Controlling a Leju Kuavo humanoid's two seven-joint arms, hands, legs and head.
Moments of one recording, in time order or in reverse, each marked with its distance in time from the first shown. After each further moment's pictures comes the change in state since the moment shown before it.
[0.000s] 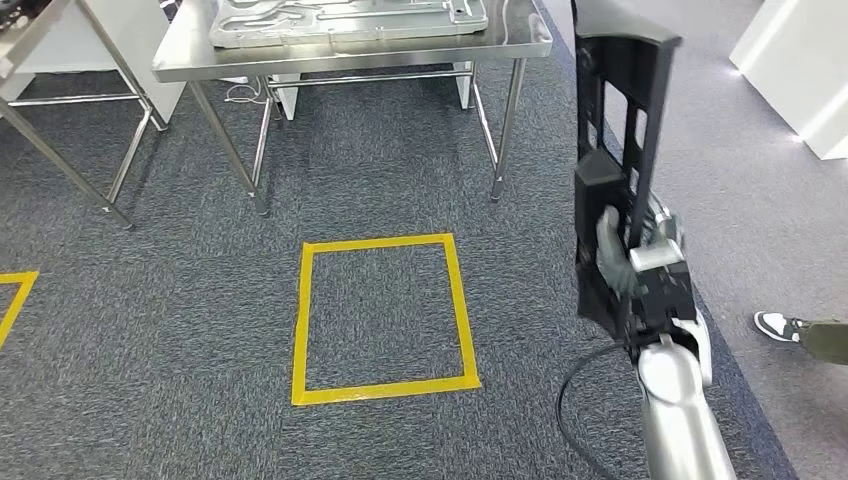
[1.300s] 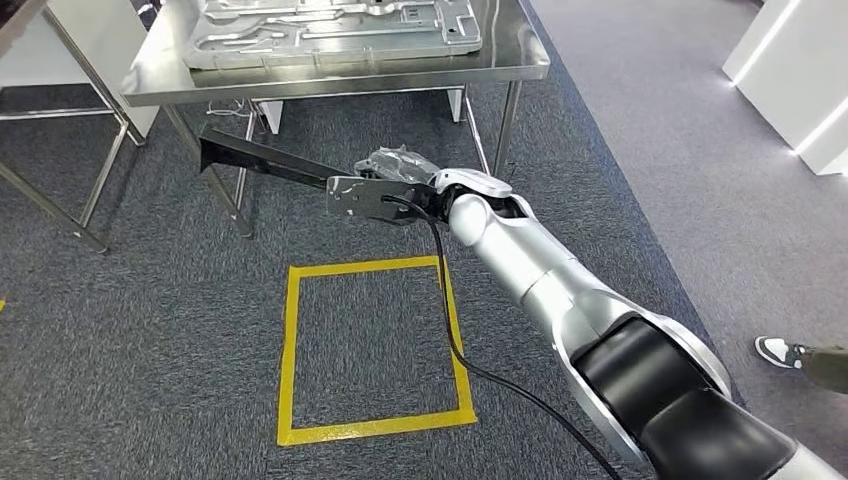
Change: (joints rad) left arm 0.003 0.015 -0.006 0.003 0.008 -0.039 0.032; right arm -0.832 0.238 0.676 0.966 0.258 0.427 0.161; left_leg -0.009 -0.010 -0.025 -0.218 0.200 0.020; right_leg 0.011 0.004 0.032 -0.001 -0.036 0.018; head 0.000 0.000
